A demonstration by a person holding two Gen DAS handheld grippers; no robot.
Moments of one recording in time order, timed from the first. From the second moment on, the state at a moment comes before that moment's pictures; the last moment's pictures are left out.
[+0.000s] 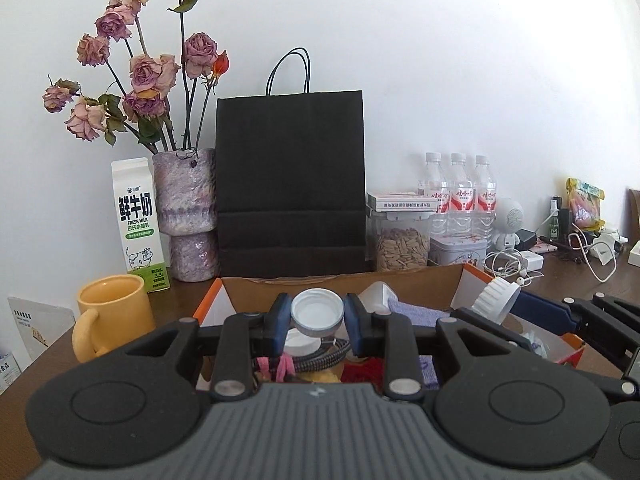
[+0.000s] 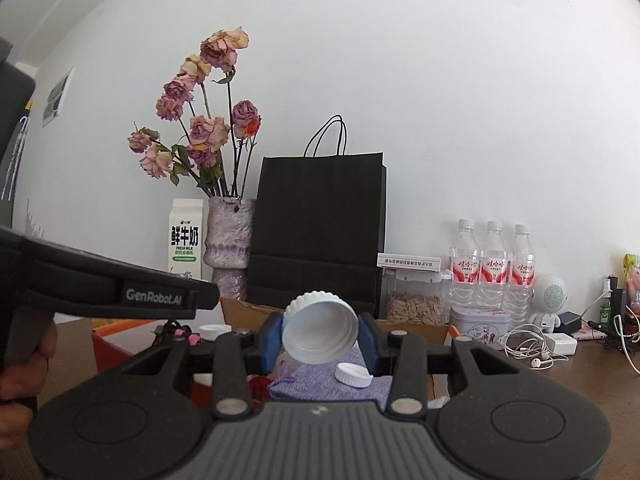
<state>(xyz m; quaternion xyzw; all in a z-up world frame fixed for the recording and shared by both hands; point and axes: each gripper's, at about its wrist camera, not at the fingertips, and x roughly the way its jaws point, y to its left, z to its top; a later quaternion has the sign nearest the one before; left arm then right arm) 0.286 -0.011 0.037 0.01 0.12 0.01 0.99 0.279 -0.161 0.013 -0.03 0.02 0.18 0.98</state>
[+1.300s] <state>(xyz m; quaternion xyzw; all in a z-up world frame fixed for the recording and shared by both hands) 0.324 0.001 0.024 0.00 0.12 0.06 0.99 0.345 -0.176 0.010 0.03 0.10 0.15 0.98</state>
